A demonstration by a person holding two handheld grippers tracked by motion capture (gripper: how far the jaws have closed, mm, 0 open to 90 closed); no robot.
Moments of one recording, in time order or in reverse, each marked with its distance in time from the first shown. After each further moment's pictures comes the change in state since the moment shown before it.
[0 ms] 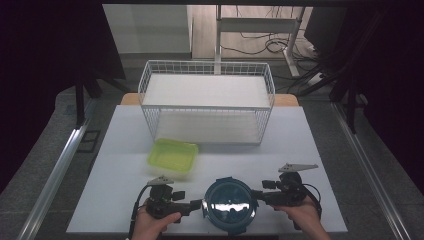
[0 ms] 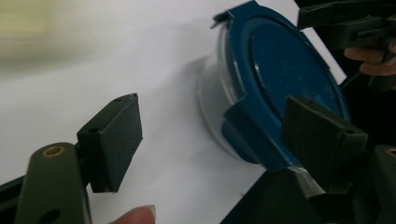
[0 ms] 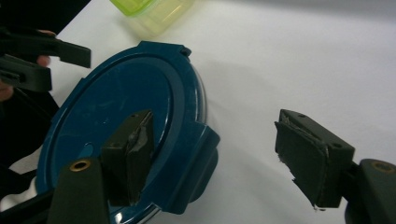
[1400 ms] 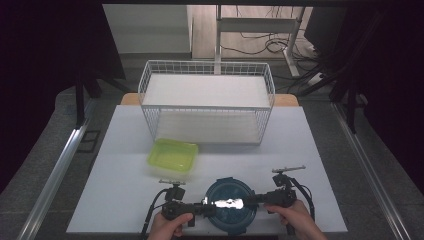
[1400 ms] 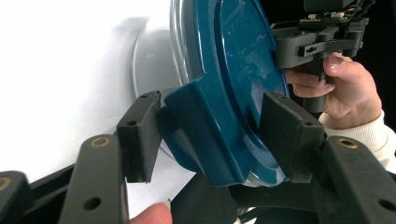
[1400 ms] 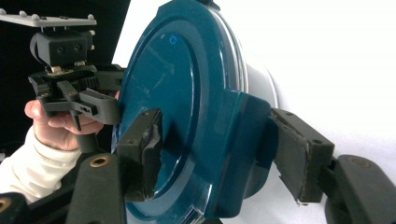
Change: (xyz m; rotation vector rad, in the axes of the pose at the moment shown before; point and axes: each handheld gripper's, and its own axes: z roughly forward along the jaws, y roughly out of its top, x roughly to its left) left arm 0.000 -0.007 0.035 0.077 -0.242 -0.241; right arm -0.017 -0.011 0.030 0.166 0.294 0.385
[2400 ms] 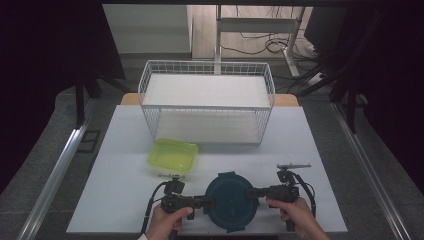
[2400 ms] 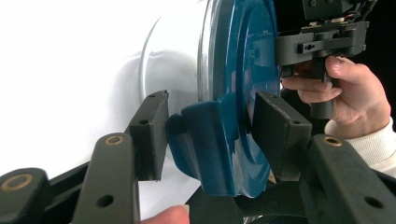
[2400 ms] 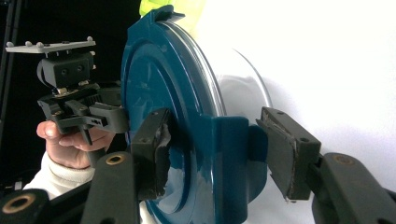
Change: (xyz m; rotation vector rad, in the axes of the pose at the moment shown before) left arm -0.008 0.017 -0.007 -0.022 0.029 0.050; right arm 0.003 0.007 -0.009 -0.082 0.018 0.070
